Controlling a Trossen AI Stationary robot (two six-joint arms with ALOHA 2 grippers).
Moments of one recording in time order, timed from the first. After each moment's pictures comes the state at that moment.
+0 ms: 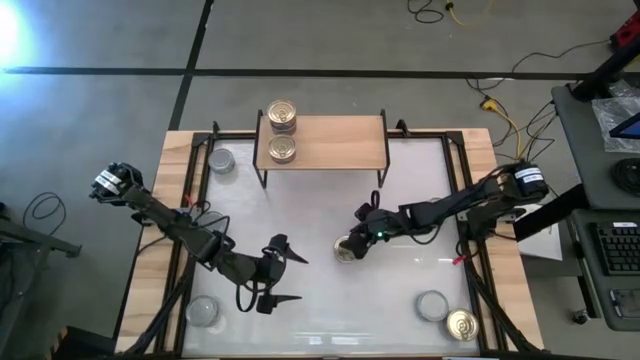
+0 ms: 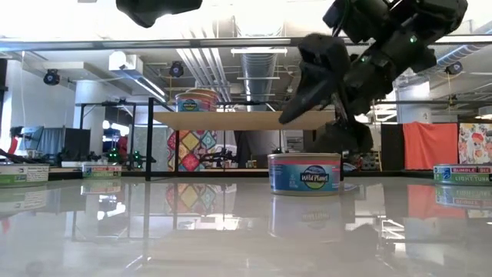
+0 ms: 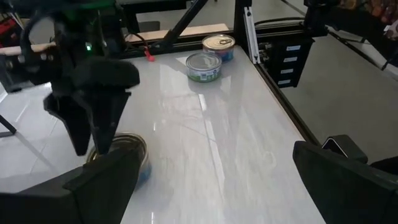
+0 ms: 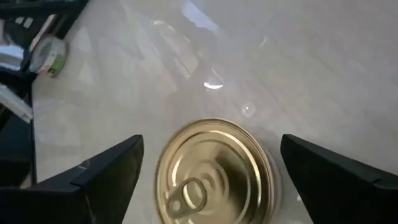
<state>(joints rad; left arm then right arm) -0.57 1.39 0.82 0.15 -0.38 -0.15 0.12 1.58 0.69 0.21 0.07 0.88</state>
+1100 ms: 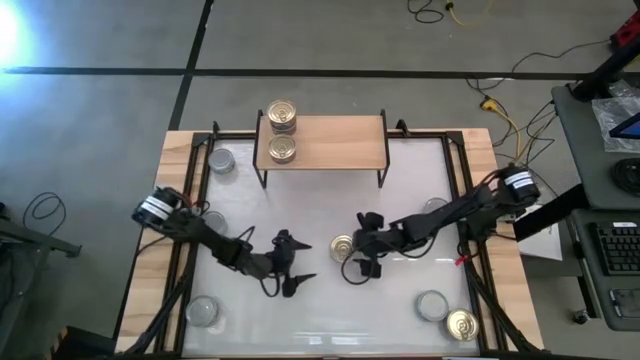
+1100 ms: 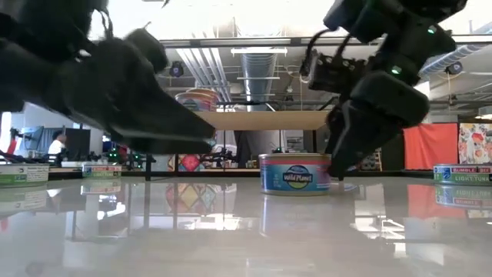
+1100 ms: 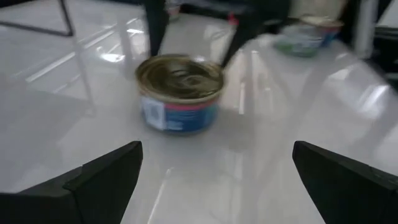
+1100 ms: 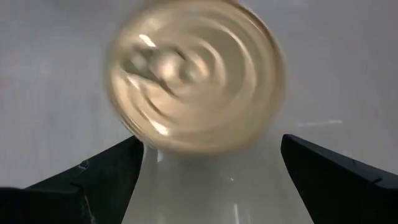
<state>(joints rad) -0.46 1.86 0.53 0.96 -0.56 -0.36 0.24 1.68 0.82 -0.13 0.20 0.29</state>
